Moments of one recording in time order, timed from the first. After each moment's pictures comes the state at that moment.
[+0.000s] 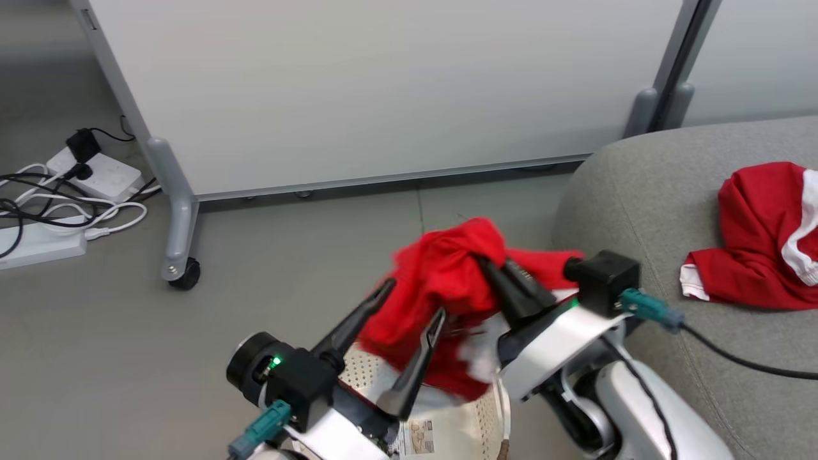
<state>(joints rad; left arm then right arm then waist) -0.15 0.20 -0.59 -0.10 -0.36 0.01 -0.13 -0.38 -0.06 0.54 0.21 0.48 0.13 -0.07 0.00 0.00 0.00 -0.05</state>
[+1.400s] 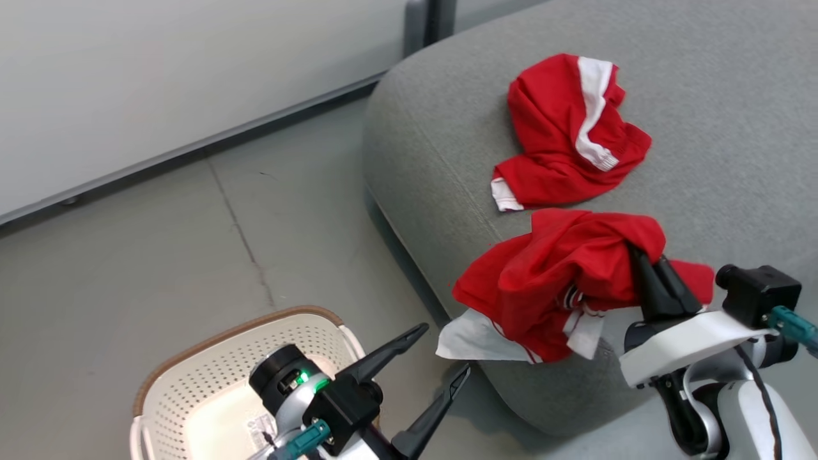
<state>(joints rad) -0.18 0.29 -0.73 -0.07 -0.31 -0.07 -0.06 -0.20 -0.08 0.12 0.10 0.34 0.13 -0.02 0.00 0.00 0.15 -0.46</state>
